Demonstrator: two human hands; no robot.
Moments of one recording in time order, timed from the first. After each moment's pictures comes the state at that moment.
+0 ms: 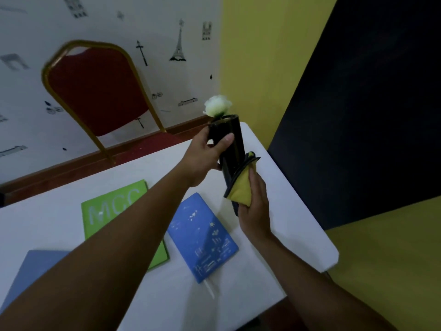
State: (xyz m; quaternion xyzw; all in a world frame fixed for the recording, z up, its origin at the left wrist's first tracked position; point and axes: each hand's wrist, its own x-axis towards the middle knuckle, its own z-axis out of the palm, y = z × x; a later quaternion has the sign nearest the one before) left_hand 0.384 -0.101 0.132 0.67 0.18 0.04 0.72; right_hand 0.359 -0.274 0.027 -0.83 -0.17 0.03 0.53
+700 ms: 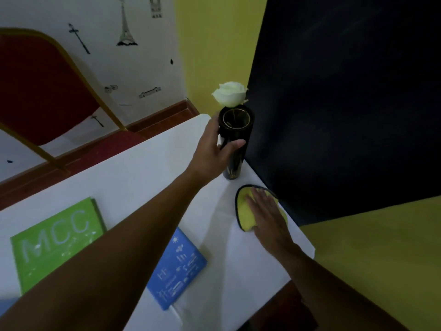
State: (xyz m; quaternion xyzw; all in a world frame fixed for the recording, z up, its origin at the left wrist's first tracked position) left_hand 0.488 -0.184 0.067 0.80 0.00 0.11 0.59; right_hand 0.426 -0.415 -0.077 -0.94 -0.29 0.04 0.15
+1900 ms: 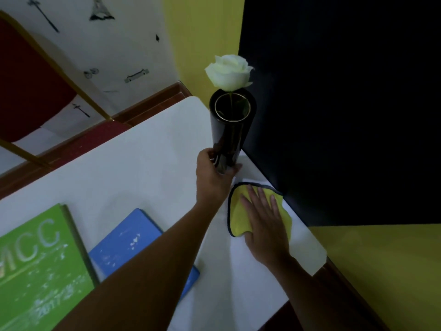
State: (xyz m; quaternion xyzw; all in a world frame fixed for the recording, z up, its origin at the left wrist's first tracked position) left_hand 0.486 -0.228 -0.078 0.80 0.24 0.07 0.55; right_hand 0.419 -0.408 -0.112 -0.96 -0.24 0.08 0.14
